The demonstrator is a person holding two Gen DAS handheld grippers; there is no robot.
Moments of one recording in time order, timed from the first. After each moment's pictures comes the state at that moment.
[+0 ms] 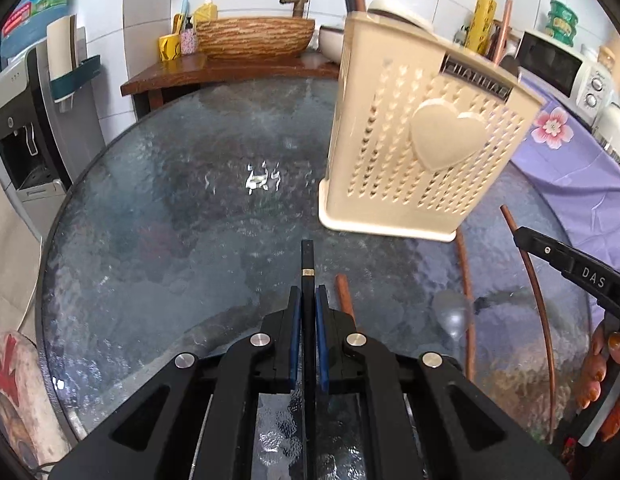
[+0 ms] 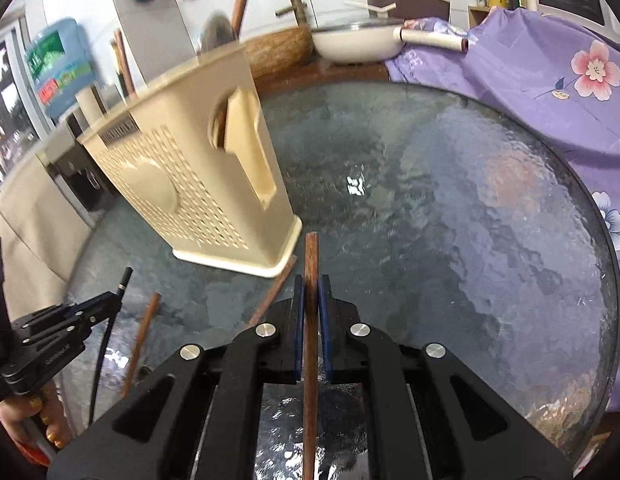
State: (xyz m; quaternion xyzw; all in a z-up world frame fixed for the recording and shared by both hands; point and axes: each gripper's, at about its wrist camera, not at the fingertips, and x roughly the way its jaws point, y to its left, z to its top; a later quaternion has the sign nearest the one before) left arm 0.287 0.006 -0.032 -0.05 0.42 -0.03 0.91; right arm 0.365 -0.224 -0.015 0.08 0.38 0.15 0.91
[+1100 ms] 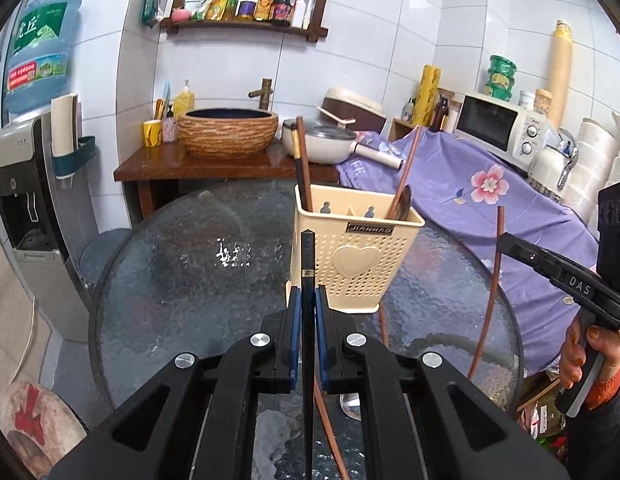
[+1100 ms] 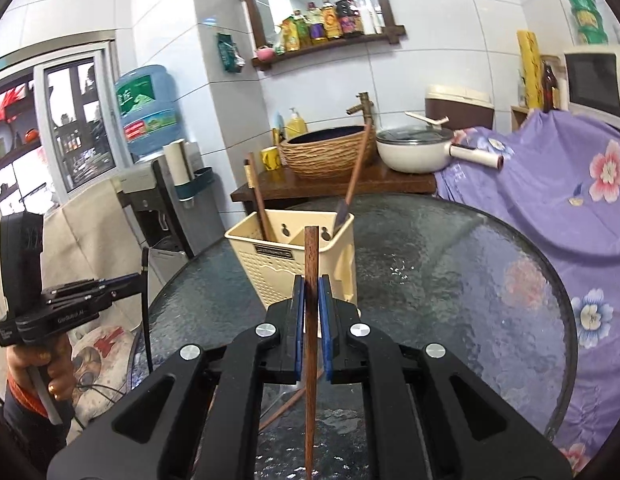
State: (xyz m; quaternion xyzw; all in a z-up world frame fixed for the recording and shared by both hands) left arm 0.218 0.019 0.082 -0.05 0.29 -0.09 0.95; right arm 0.280 -0.239 0.108 0.05 0.24 0.25 0.94
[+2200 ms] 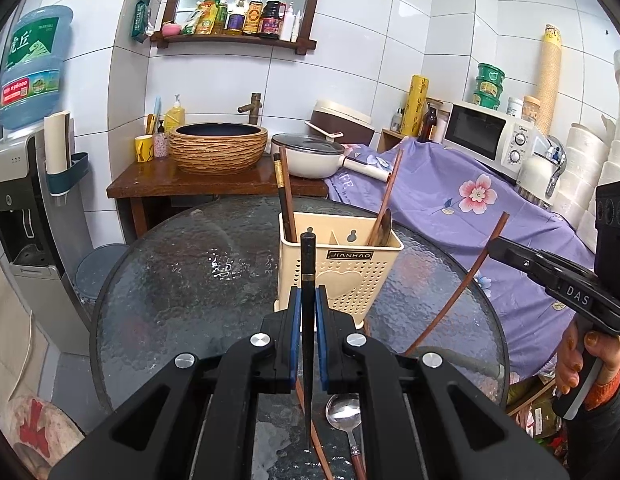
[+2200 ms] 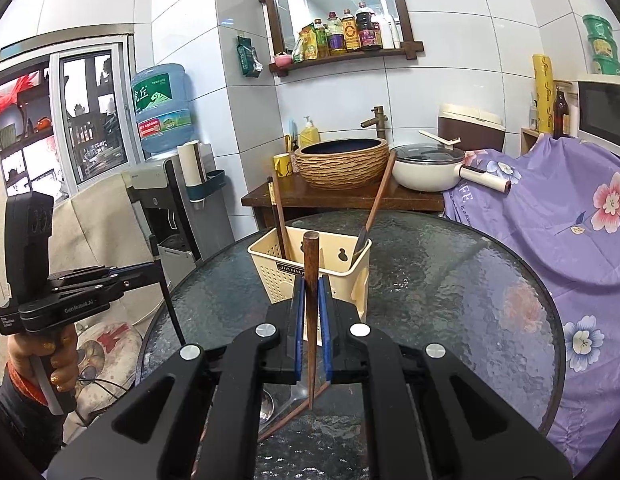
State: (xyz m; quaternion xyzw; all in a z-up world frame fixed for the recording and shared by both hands) left arm 0.216 0.013 0.106 -0.05 0.27 -0.11 0.96; right arm 0.272 -0.231 0.132 0.02 0.23 0.26 0.94
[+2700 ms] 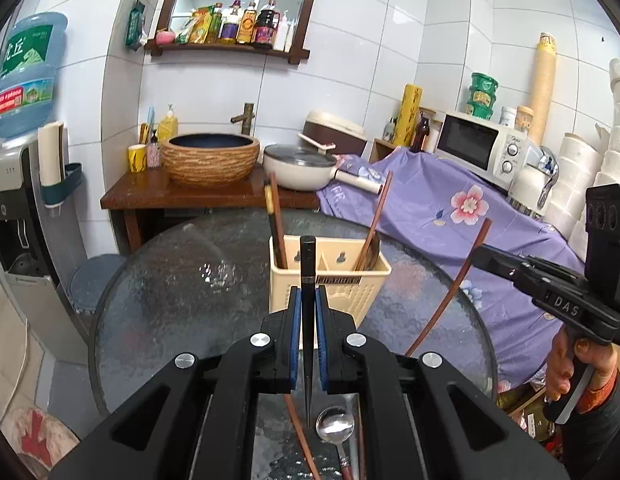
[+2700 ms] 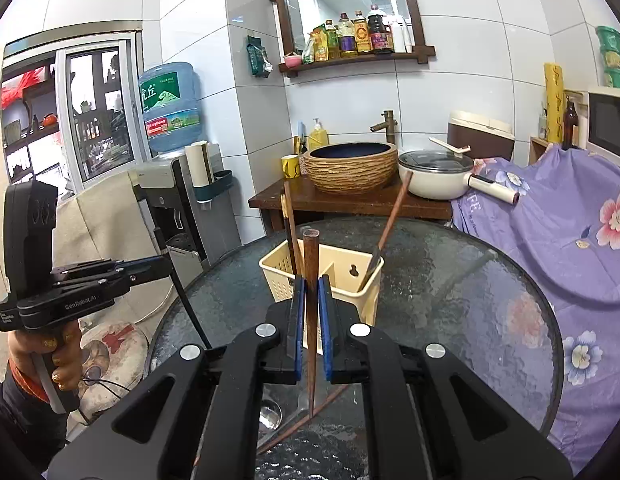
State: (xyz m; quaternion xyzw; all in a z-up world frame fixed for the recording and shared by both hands) left arm 0.221 0.012 0.133 -0.05 0.26 -0.12 0.96; right arm 0.280 -0.220 0.159 0.01 0.22 0.27 0.94
